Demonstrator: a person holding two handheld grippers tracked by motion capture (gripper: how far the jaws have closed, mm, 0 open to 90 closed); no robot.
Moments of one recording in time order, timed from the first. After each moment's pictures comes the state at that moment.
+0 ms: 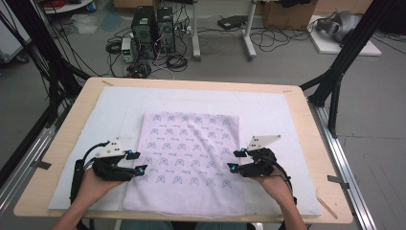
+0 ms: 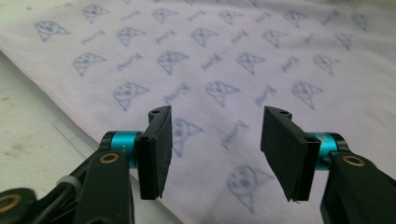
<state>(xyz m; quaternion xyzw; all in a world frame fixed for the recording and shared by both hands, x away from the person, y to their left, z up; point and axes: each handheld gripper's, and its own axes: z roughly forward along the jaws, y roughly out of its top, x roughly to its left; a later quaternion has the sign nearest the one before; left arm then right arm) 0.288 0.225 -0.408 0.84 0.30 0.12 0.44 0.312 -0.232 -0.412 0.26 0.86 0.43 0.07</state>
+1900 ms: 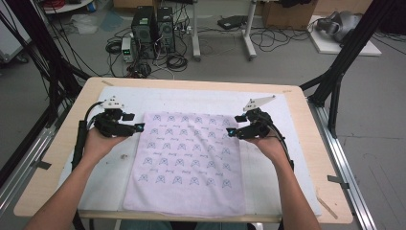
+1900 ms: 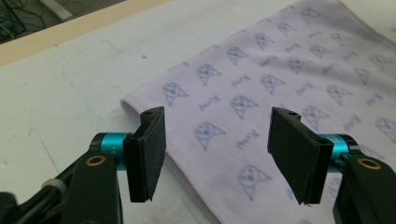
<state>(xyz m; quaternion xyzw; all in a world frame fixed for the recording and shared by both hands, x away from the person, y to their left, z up) 0.392 0.239 -0.365 0.81 0.38 0.17 0.42 0.405 -0.225 -0.366 0.28 0.86 0.41 0.11</state>
